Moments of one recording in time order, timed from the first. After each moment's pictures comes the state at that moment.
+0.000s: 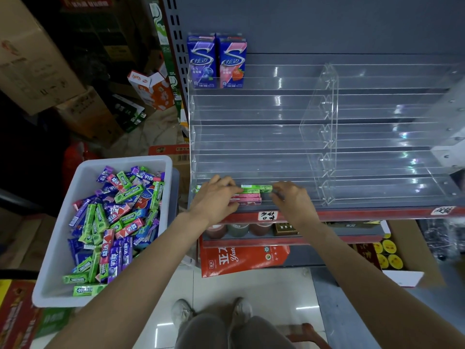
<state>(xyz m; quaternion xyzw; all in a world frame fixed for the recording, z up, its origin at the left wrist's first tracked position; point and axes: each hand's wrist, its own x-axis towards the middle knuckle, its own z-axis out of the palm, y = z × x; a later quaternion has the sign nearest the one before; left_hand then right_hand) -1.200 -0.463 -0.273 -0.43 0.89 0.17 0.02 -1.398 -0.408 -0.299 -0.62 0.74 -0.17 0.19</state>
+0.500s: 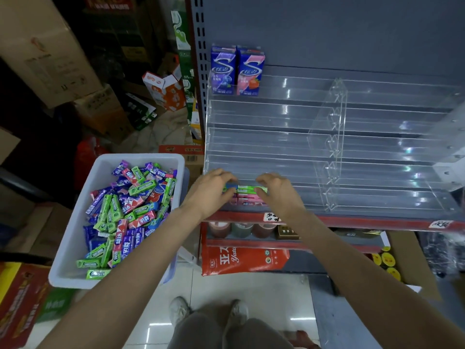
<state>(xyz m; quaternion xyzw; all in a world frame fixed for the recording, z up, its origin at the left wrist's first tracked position) -1.169 -0.460 -0.252 -0.49 0.84 0.22 -0.11 -1.354 -0.427 -0.260 -0.68 0.69 -0.14 0.20</state>
